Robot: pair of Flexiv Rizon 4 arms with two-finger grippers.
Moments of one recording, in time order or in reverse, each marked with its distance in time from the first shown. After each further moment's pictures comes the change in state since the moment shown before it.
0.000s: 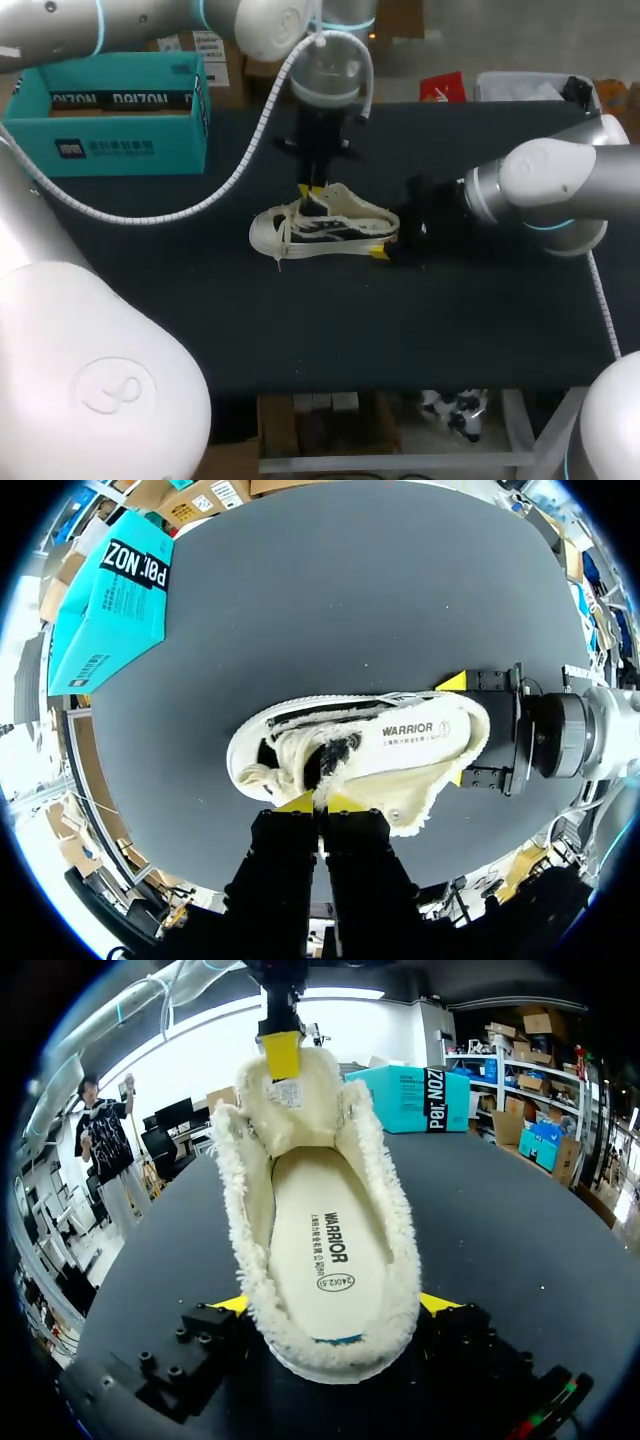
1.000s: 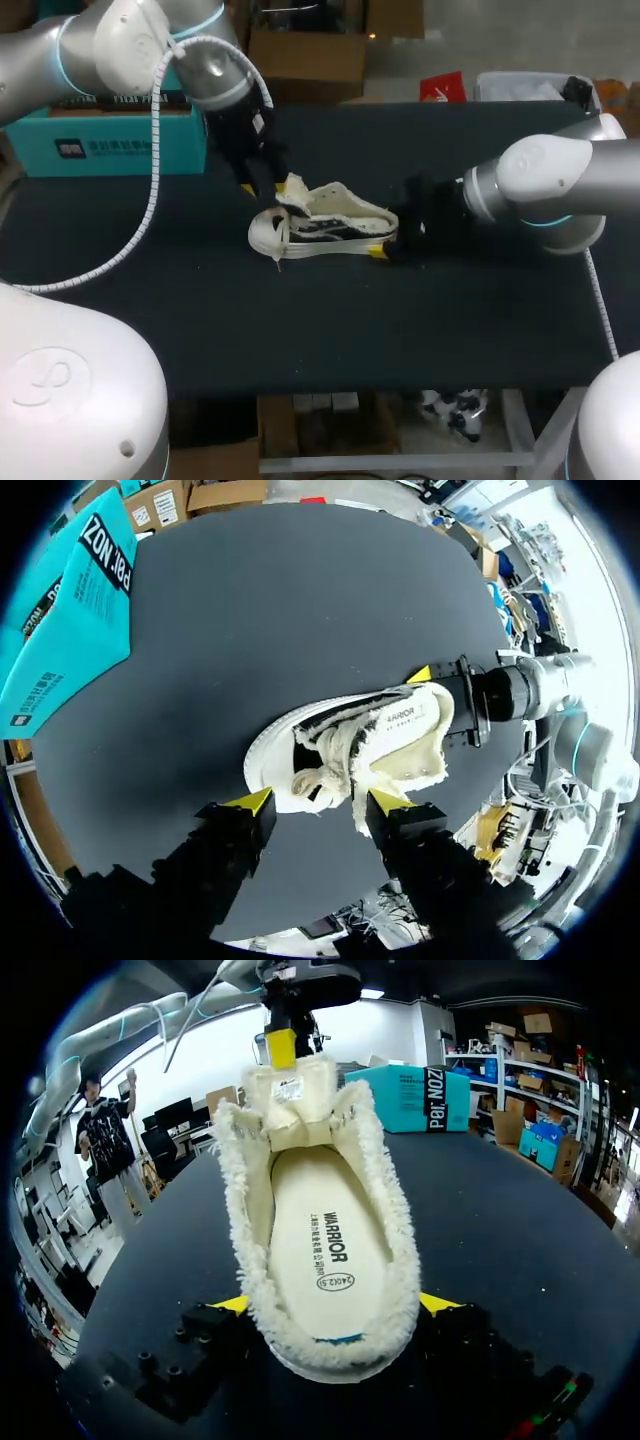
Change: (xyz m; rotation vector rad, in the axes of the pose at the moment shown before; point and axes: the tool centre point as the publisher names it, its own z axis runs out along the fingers) left arm -0.057 0.000 -0.004 0.102 0.392 0.179; right arm -0.001 0.001 0.002 0.002 0.000 0.000
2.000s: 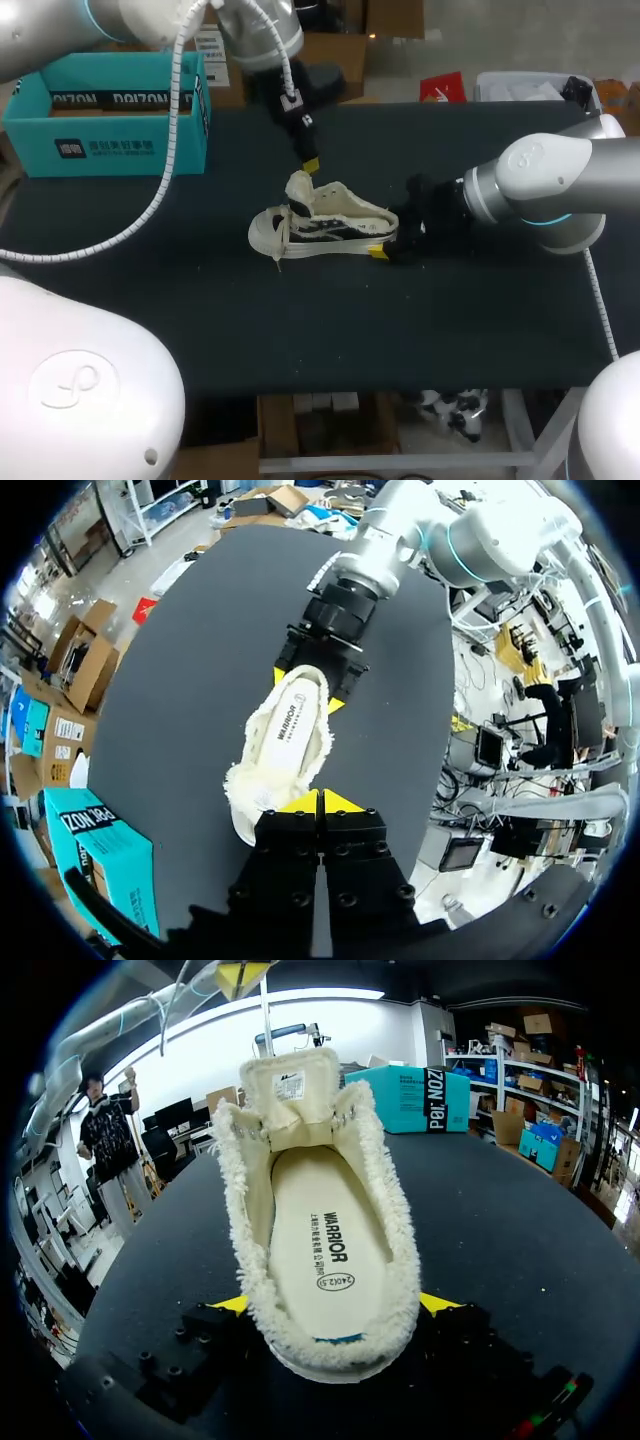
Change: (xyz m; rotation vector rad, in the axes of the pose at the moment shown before) left arm 0.091 0.004 -0.047 -0.041 -0.015 0.924; right arm 0.000 0.000 0.000 -0.003 0.000 -0.001
